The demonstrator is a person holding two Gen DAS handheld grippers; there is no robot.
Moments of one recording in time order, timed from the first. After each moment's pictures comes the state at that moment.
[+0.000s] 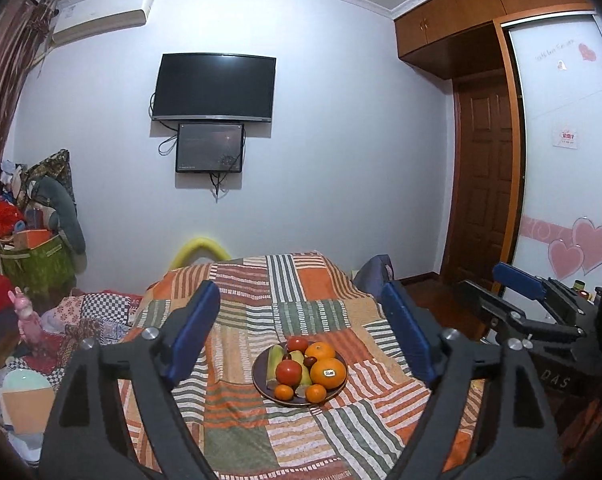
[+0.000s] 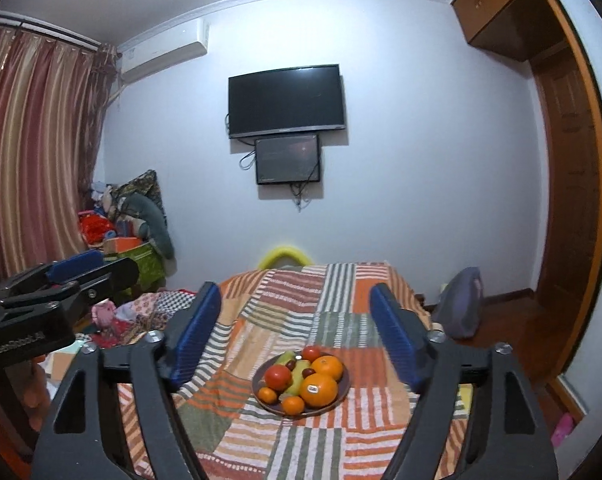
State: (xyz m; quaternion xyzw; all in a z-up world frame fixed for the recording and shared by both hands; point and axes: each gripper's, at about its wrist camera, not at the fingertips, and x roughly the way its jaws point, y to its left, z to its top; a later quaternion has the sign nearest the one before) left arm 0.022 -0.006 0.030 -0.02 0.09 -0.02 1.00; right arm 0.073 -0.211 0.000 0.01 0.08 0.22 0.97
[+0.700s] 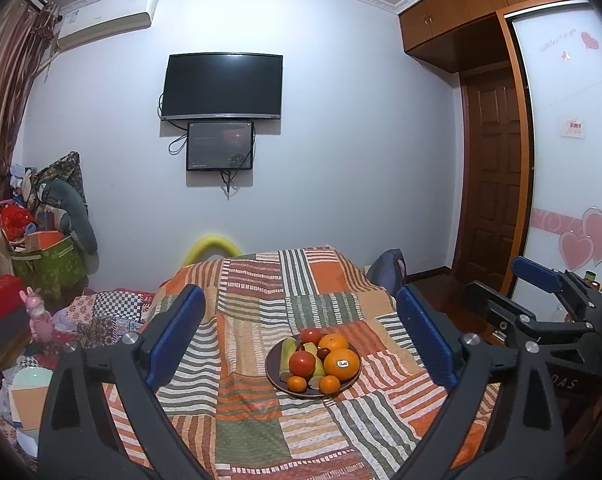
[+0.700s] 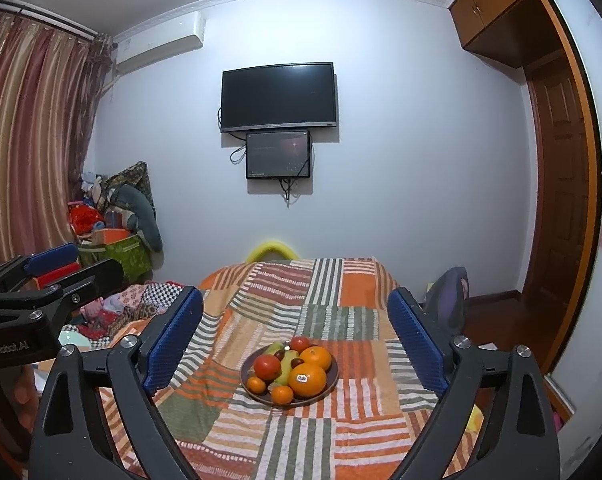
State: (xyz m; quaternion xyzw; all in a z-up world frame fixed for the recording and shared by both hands) left arm 0.014 -0.004 0.017 -0.01 0.10 0.00 1.00; right arm 0.057 -0.212 -0.007 0.00 0.08 0.20 0.98
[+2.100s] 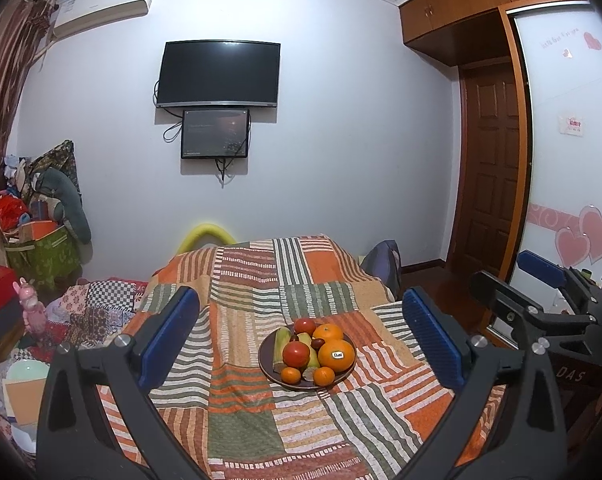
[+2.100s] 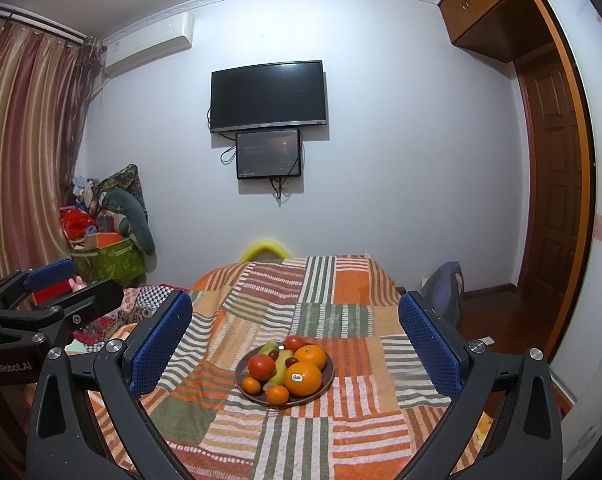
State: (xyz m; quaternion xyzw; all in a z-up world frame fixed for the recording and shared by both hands) left arm 0.022 -0.002 0.012 -0.02 0.12 -0.01 0.99; right arm 0.057 -0.217 -0.003 0.01 0.09 0.18 0.98
